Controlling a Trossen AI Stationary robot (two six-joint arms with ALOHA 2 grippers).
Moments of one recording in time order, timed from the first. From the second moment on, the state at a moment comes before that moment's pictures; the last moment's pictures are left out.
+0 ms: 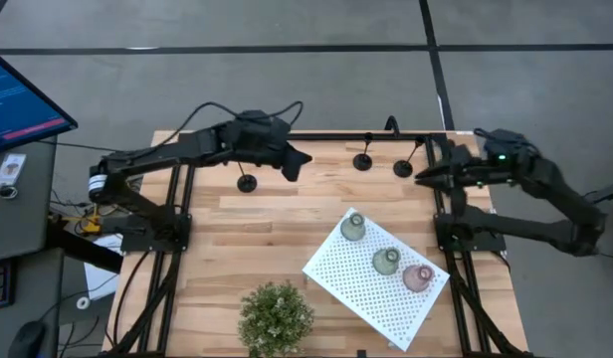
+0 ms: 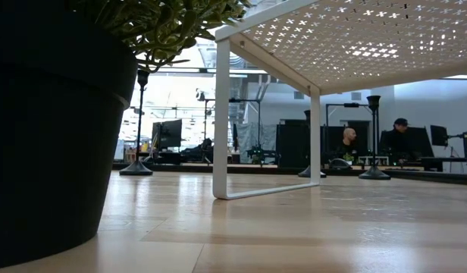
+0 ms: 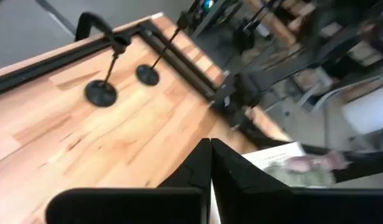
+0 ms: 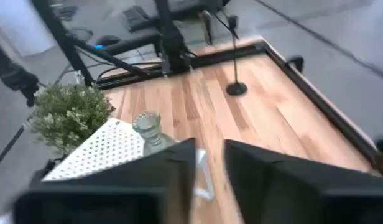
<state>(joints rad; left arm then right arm) 0.22 1.42 1.44 -0.45 0.06 -0.57 -0.43 0.55 1.01 -0.87 -0.34 0.06</state>
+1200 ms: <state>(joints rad) 0.02 1.74 1.44 -0.24 0.00 -0.40 -0.12 0.70 1.17 -1.04 0.34 0.31</state>
